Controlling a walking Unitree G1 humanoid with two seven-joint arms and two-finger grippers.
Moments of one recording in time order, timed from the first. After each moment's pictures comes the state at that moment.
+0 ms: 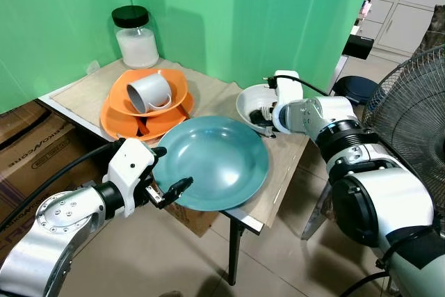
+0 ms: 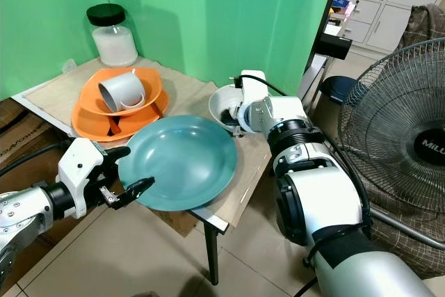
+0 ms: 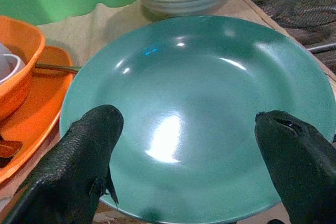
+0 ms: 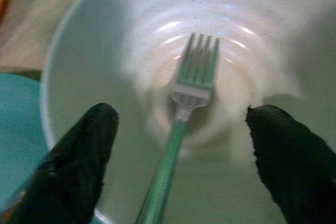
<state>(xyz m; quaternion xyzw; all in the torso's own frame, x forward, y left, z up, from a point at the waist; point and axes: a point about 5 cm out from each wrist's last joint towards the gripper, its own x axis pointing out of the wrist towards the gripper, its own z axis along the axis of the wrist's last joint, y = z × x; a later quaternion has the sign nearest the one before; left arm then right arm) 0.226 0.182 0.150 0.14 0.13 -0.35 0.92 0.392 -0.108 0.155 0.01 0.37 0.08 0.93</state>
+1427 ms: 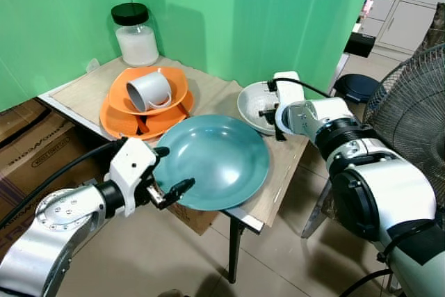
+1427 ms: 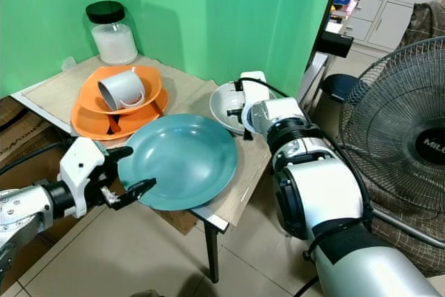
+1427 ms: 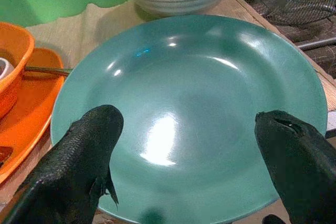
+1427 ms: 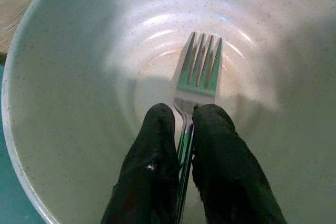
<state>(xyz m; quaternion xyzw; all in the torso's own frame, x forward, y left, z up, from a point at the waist) 0.227 0.181 0.152 0.15 0.13 -0.37 0.91 0.395 -0.112 0.151 -0.04 0.36 0.09 0.93</state>
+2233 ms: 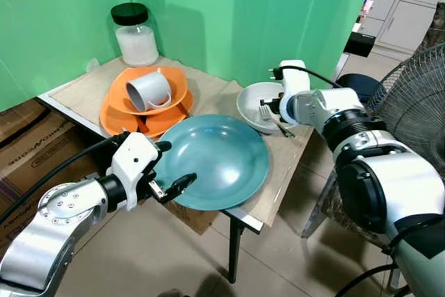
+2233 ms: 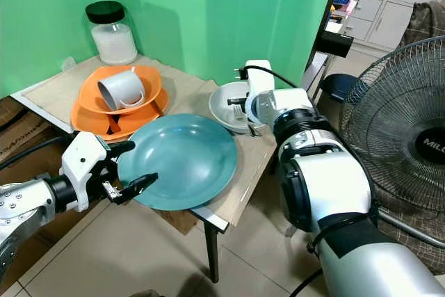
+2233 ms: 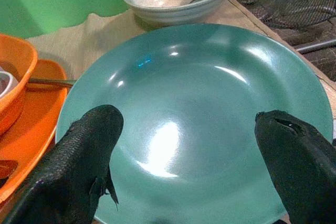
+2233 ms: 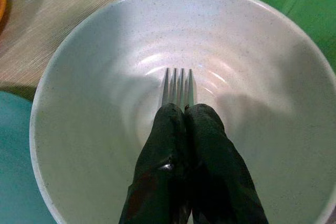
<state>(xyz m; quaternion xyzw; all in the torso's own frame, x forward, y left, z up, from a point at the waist) 0.234 0.179 0.156 0.15 0.12 -0.37 0.91 0.402 -0.120 0.171 -0.01 0.33 0.10 0.94</state>
